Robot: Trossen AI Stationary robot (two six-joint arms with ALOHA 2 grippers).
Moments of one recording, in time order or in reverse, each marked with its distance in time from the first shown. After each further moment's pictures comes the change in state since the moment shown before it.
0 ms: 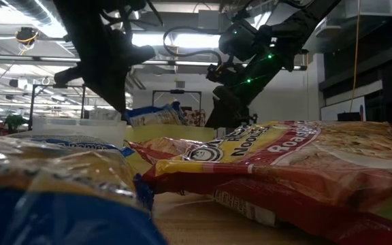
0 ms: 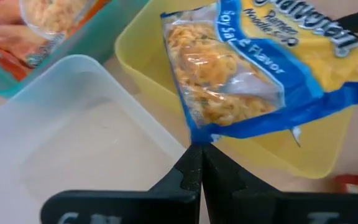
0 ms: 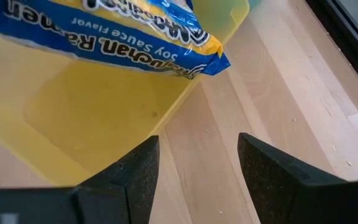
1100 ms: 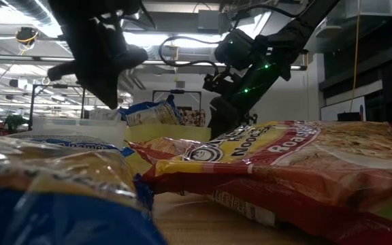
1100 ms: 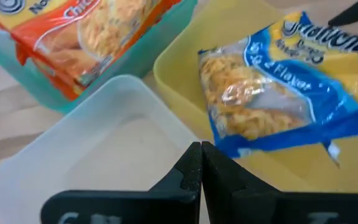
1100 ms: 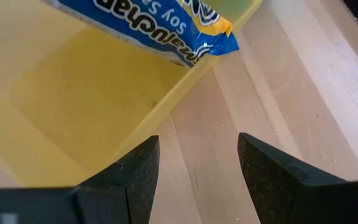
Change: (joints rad) left arm 0.002 -0.022 -0.007 -0.101 -0.082 -0.036; right arm 0.000 0.066 0.001 0.042 -0.022 0.000
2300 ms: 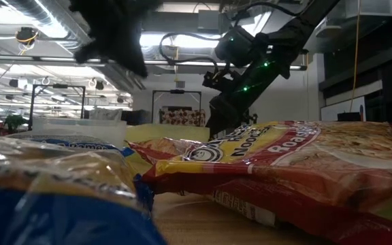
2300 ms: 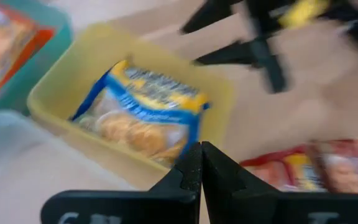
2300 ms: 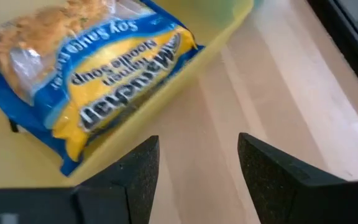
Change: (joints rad) left arm -0.097 -0.053 0.088 0.217 0.033 0.251; right arm 0.000 -0.014 0.005 0.004 0.049 -0.053
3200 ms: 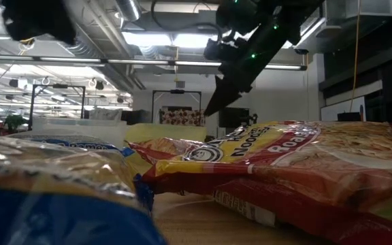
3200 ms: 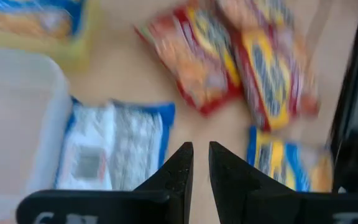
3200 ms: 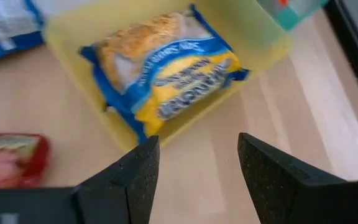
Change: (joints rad) left arm -0.433 0.026 -0.020 -0.005 0.093 -0.031; right arm 0.149 -0.107 0.093 -0.263 0.029 0.027
